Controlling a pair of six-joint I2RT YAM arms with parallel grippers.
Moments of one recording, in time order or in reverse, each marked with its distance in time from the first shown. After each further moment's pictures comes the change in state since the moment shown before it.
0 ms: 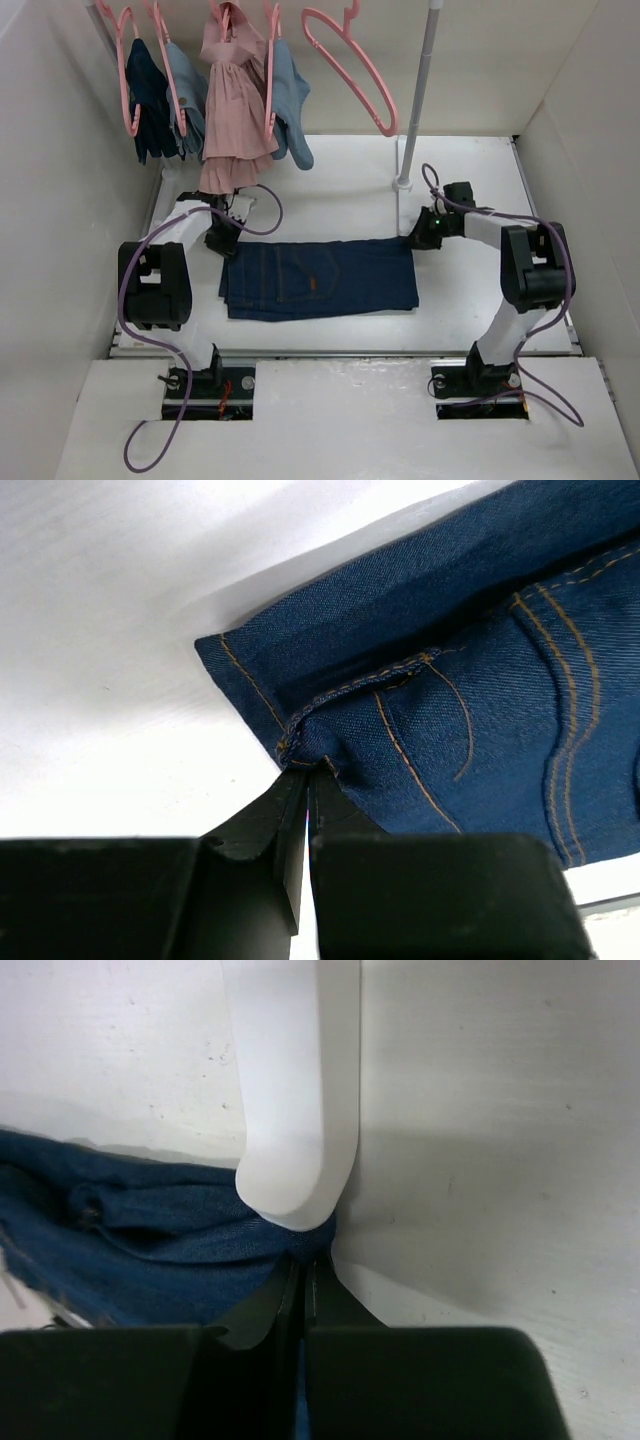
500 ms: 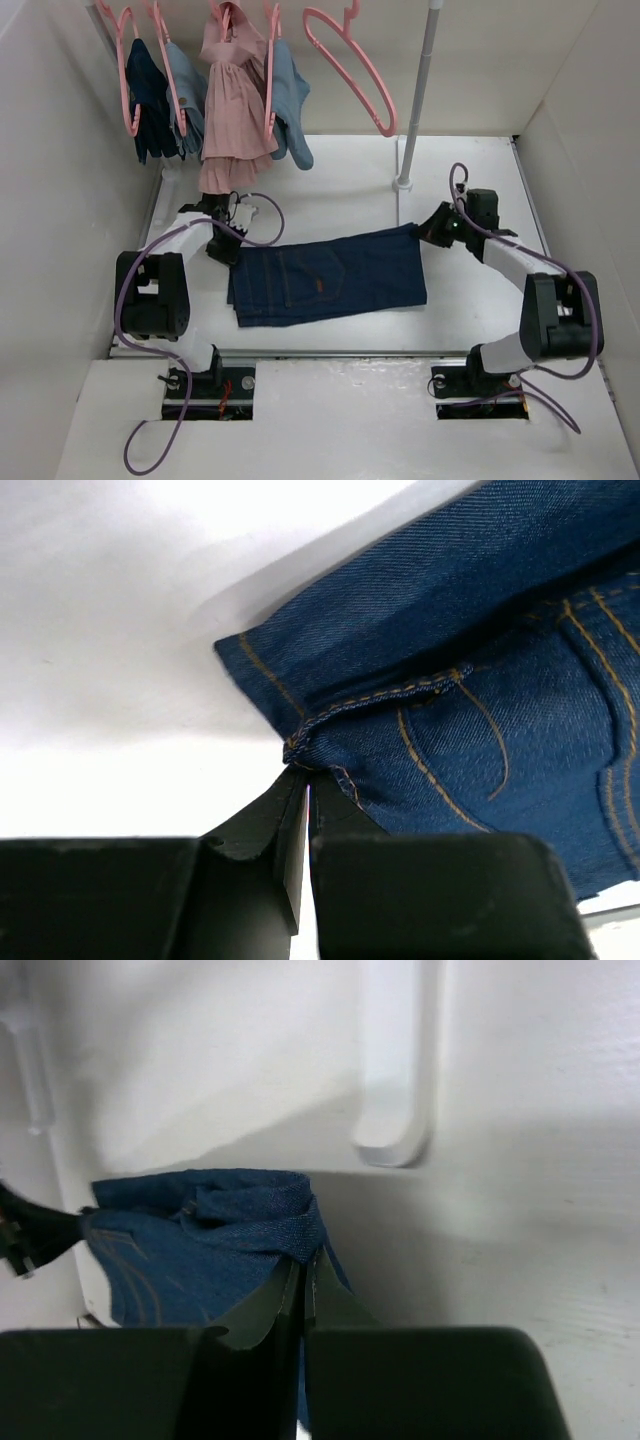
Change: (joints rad) left arm -0.013 -0.078 -0.148 0.077 -0.026 0.009; right arm -0.056 -0.390 -0.255 0.264 -0.018 0.186
